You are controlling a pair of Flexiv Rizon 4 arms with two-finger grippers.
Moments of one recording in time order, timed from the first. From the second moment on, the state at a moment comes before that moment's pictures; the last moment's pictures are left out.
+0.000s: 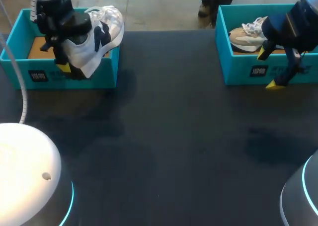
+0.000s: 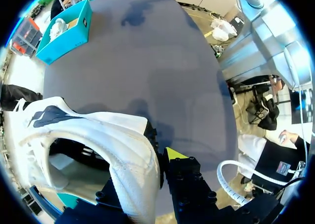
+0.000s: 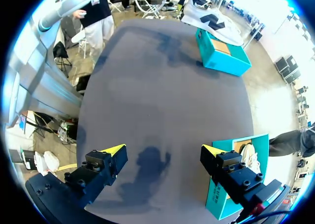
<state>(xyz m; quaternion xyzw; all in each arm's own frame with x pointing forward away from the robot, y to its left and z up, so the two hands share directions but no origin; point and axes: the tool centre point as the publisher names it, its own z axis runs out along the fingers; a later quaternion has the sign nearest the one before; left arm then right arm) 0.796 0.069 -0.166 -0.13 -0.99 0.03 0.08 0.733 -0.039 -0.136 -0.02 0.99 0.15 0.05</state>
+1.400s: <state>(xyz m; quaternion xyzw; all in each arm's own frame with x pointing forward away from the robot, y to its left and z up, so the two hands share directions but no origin) 0.897 0.198 -0.180 -0.06 -1.00 -0.02 0.03 0.733 -0.039 -0.136 -0.02 0.99 0.15 0.05</state>
